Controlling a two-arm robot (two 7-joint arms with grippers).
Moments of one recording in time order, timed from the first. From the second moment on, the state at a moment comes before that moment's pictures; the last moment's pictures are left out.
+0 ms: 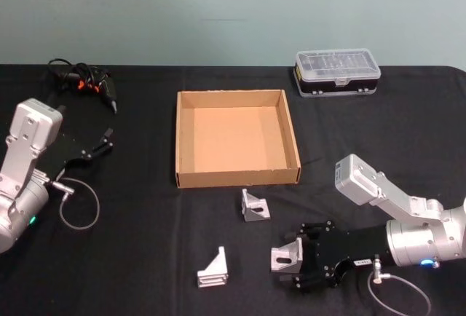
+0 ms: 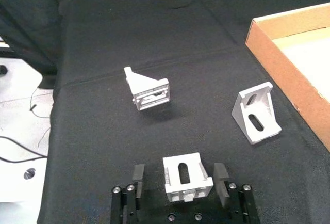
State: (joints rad) left arm -0.20 0.60 0.45 -1.41 -0.25 -0.12 0.03; right arm 0.42 0.77 -0.75 -1.49 0.37 0.17 0.88
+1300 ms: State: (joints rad) left arm -0.20 0.60 0.45 -1.41 -0.25 -0.12 0.03; right arm 0.35 0.80 -0.59 -1.64 0.41 0.11 0.70
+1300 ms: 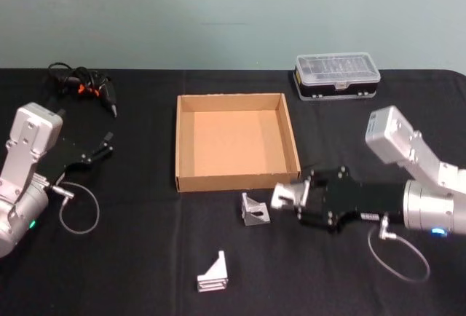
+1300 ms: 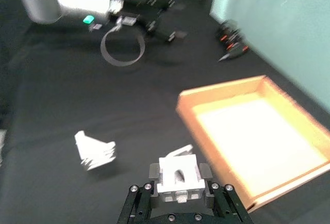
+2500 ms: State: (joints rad) left arm -0.20 0.60 0.45 -1.41 -0.25 -0.12 0.03; right arm 0.54 0.47 -0.56 -1.25 0.39 0.21 0.62
